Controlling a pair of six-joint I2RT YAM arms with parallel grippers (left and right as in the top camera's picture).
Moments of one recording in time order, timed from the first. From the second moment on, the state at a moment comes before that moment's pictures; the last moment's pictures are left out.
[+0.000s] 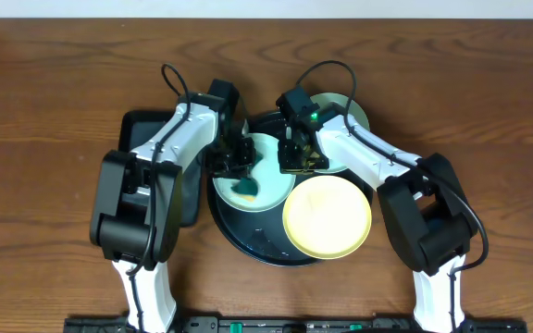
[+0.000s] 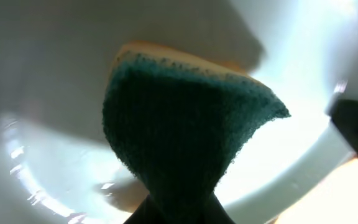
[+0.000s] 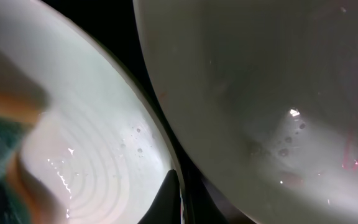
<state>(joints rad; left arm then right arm) -0.27 2.03 1.38 -0.97 0.38 -0.29 0.57 2.12 1.51 -0.79 -0.16 0.52</state>
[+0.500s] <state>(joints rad) -0.31 2.03 1.39 -0.83 0.18 -0.27 0.57 2.12 1.51 -0.79 -0.16 0.52</state>
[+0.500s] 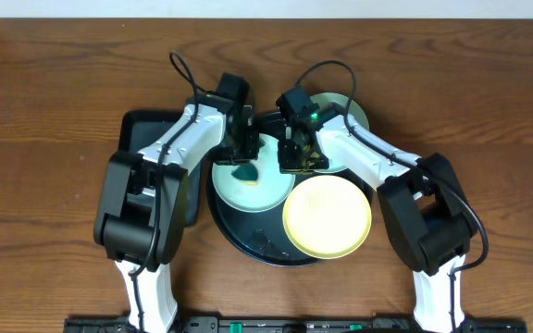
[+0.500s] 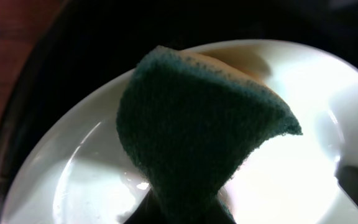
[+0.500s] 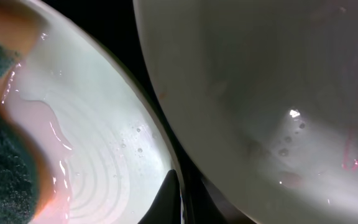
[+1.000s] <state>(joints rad) -0.29 2.03 1.40 -1.01 0.39 -0.14 0.57 2.12 1.51 -0.78 -0.18 0.52</state>
